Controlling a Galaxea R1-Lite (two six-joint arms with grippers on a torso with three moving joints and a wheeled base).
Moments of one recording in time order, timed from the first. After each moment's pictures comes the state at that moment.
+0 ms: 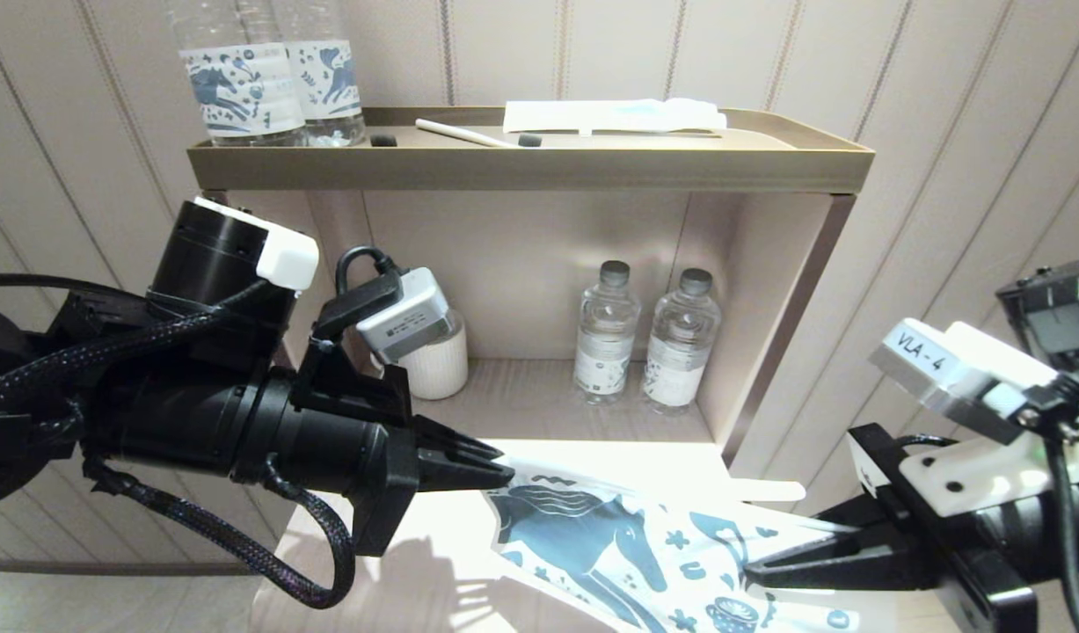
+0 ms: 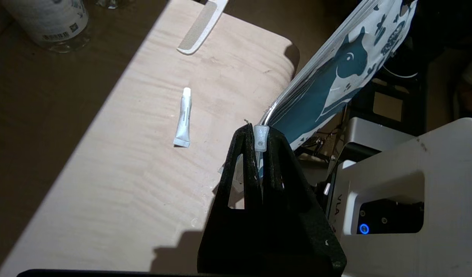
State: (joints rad) left arm -0.64 1.55 -1.05 0.11 -0.61 0.30; right arm 0.44 1.31 -0.94 0.30 0.86 -0.46
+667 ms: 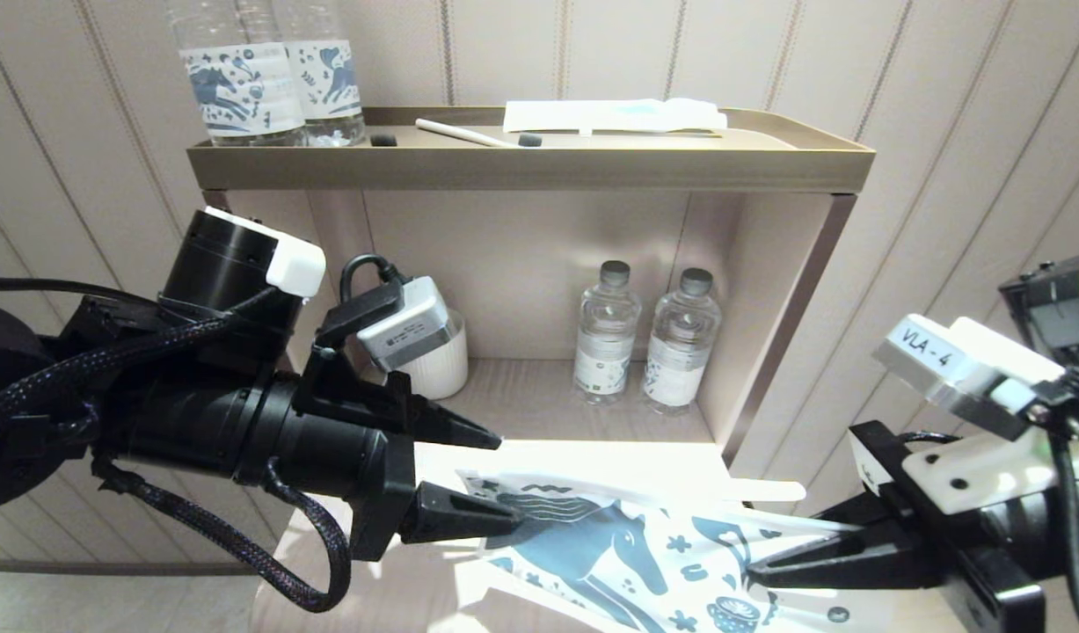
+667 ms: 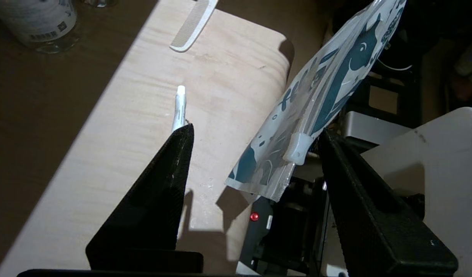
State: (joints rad) left arm -0.64 1.56 -1.04 0.10 -0.66 0.33; right arm 0.44 1.31 -0.95 0.30 0.88 -0.46
